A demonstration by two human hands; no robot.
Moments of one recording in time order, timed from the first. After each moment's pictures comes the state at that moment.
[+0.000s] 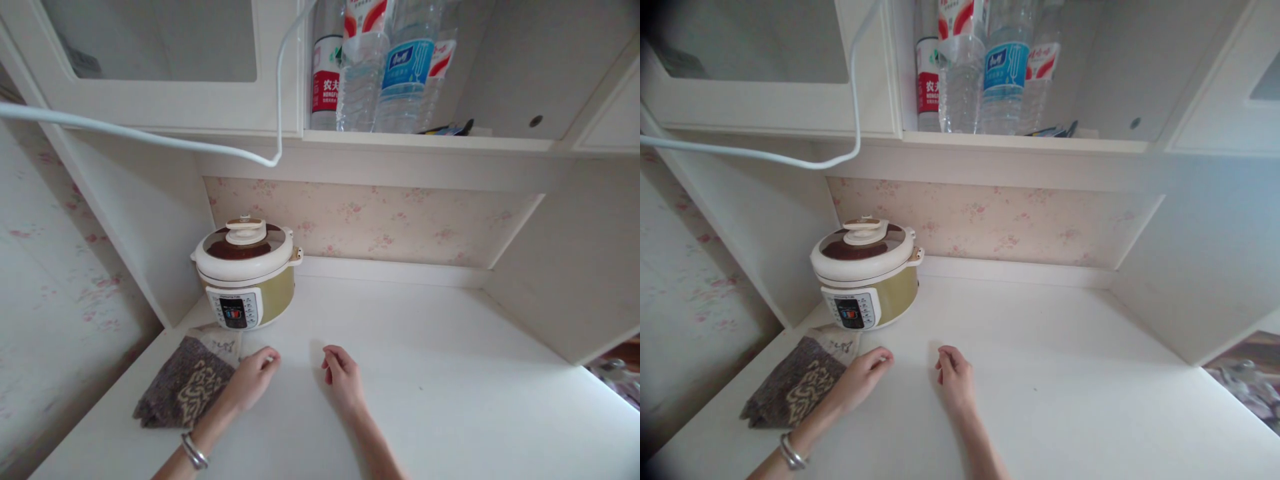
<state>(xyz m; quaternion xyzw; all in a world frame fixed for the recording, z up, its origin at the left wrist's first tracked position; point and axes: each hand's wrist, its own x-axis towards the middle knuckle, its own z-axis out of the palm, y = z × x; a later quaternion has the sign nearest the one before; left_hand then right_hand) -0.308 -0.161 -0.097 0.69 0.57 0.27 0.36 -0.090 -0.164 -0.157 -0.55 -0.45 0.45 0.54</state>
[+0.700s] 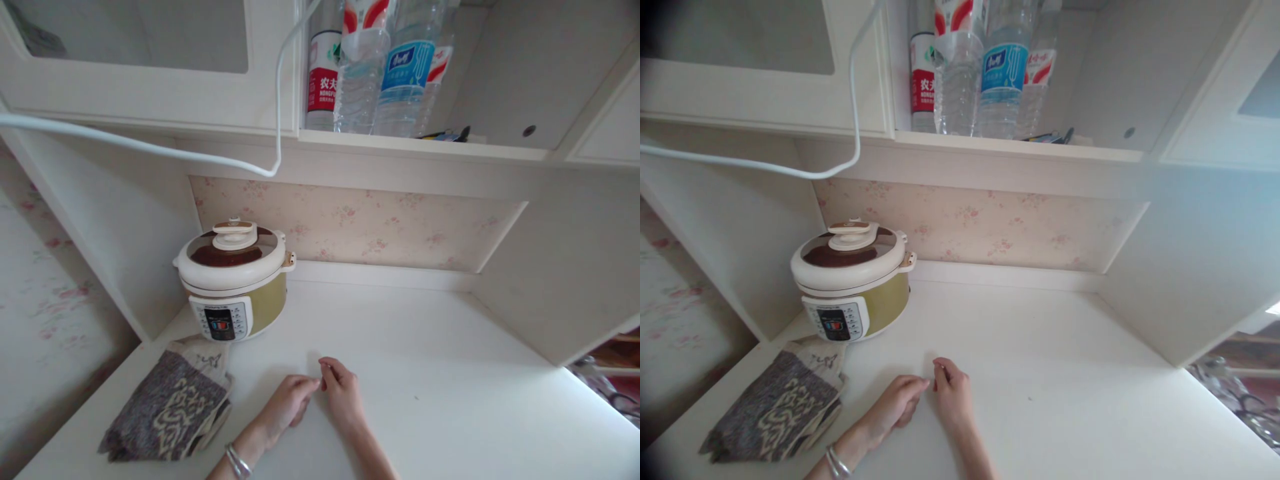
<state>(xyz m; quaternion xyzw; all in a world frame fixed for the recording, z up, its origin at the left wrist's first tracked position) -0.222 -0.162 -0.121 0.49 0.42 0.28 0.71 -0.080 -0.164 -0.150 -0.59 -0.51 0.38 0.49</state>
